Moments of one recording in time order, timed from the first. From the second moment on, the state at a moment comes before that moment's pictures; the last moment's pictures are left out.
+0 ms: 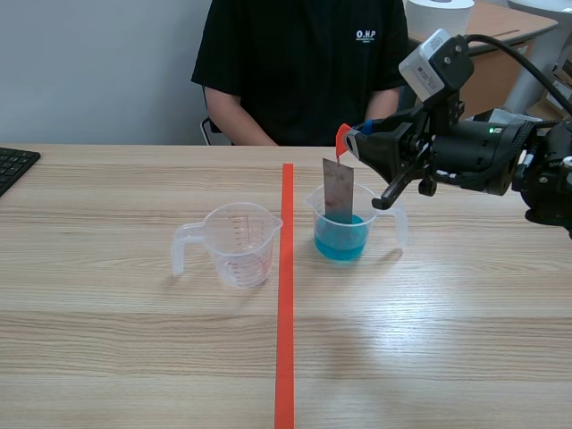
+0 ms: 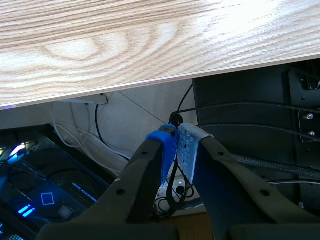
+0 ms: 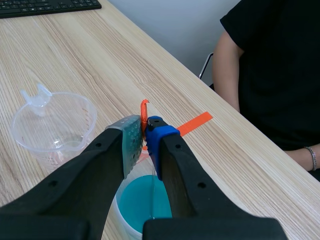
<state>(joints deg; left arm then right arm) 62.8 -33.8 -7.4 89.8 -24.1 -6.0 -5.0 13.4 23.2 -11.8 75.3 6.7 45.3 8.1</state>
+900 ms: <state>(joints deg) 62.8 -33.8 -7.4 89.8 -24.1 -6.0 -5.0 13.1 24.3 -6.3 83.8 9.0 45.4 3.9</state>
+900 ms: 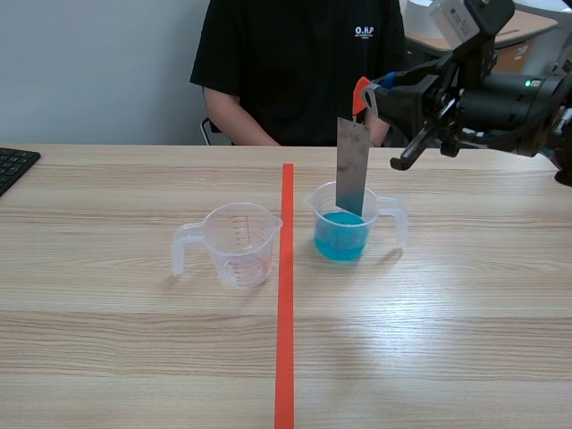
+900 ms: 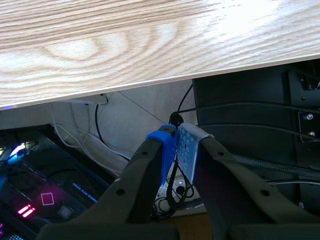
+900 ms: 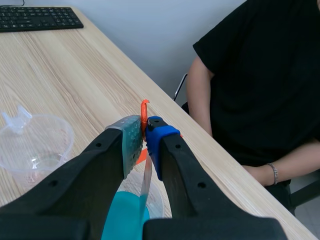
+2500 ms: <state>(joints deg) 62.8 -33.9 -7.4 89.8 -24.1 -6.5 -5.0 5.6 28.6 0.9 105.8 19.9 45.4 -5.1</state>
